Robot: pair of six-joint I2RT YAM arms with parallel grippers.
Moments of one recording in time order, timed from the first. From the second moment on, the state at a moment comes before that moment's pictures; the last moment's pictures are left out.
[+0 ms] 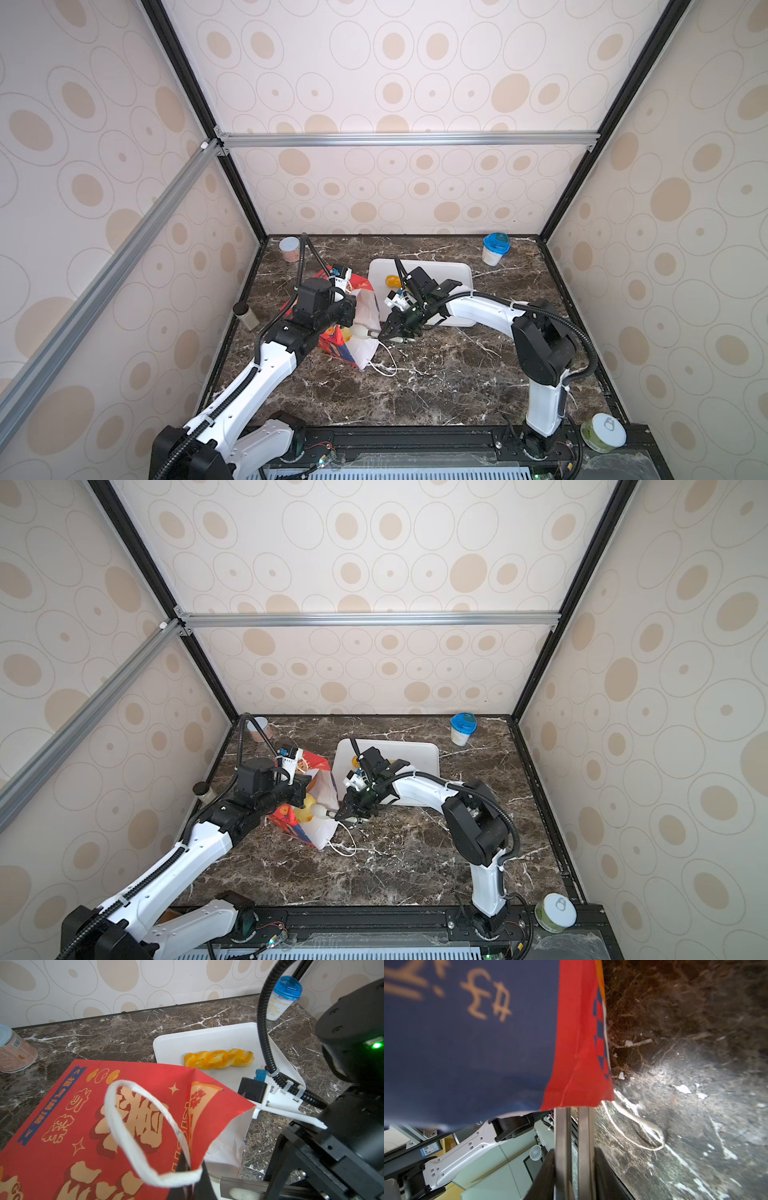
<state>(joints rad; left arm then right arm) -0.38 1.05 0.79 -0.30 0.09 -0.10 0.72 1.93 1.39 -0.59 -0.84 0.67</state>
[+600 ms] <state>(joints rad) -0.39 1.14 0.82 -0.22 -0.06 -0.13 0.72 1.70 1.34 -0.71 -0.76 0.60</state>
